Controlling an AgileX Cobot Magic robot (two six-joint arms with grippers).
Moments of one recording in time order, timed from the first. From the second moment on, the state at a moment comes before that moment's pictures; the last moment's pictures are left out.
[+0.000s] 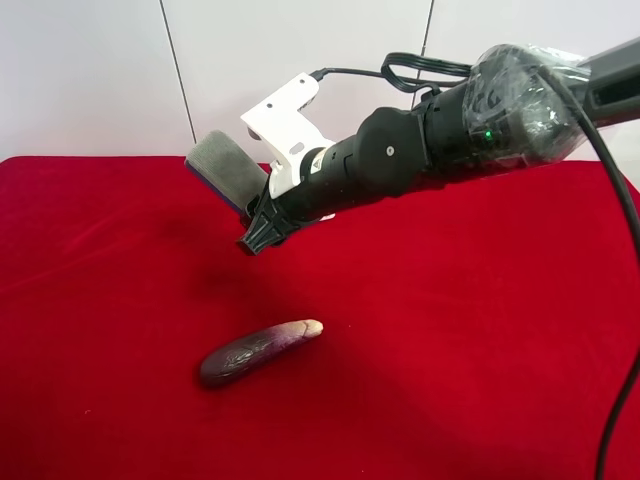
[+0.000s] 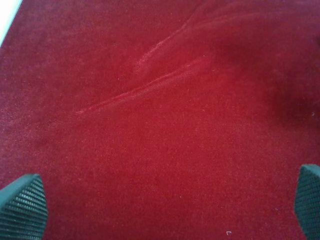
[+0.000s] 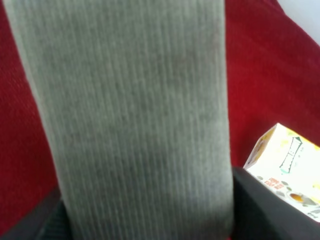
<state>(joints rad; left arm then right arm) -0.06 -0.01 -0.51 0.08 1.07 -0.15 0.74 1.86 -1.10 0.34 -0.01 -0.60</state>
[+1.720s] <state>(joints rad) -0.06 0.01 -0.51 0.04 1.05 -0.14 0.87 1.86 -1.10 0.37 -0.13 -0.59</state>
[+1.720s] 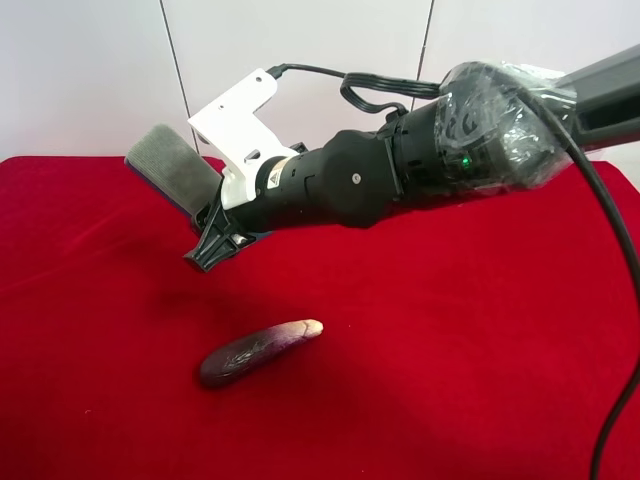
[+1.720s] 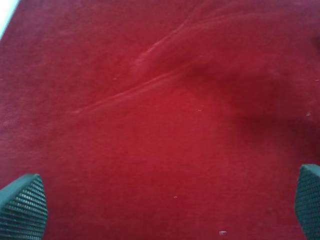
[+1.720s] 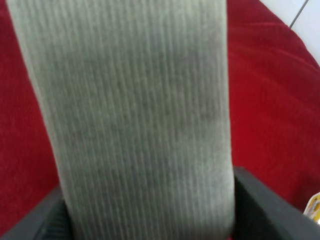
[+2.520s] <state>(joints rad) -0.06 0.78 -0.52 -0.71 0.39 0.45 0.87 1.86 -1.10 0.32 -0.21 -0.46</state>
